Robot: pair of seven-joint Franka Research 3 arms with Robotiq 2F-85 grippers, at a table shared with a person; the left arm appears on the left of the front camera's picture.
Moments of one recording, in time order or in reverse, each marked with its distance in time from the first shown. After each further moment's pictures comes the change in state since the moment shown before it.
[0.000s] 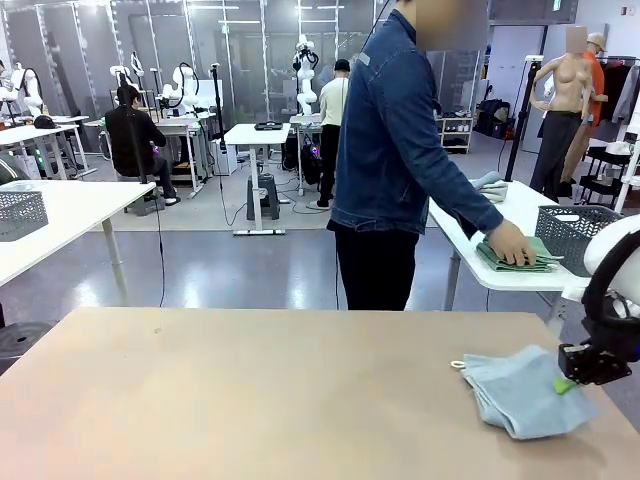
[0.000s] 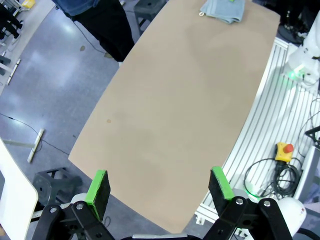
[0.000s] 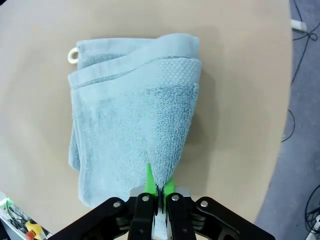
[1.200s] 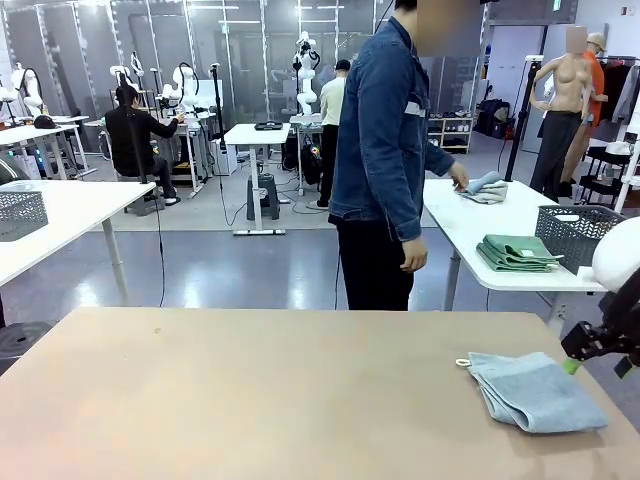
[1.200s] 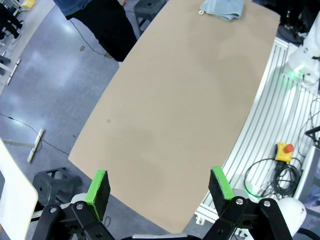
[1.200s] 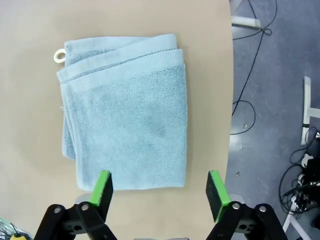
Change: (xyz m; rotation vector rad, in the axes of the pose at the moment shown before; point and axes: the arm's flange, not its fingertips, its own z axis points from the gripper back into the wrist) left arm 0.000 0.000 0.000 0.000 0.000 0.000; right arm -0.014 0.031 0.047 -0.219 -0.047 -0.013
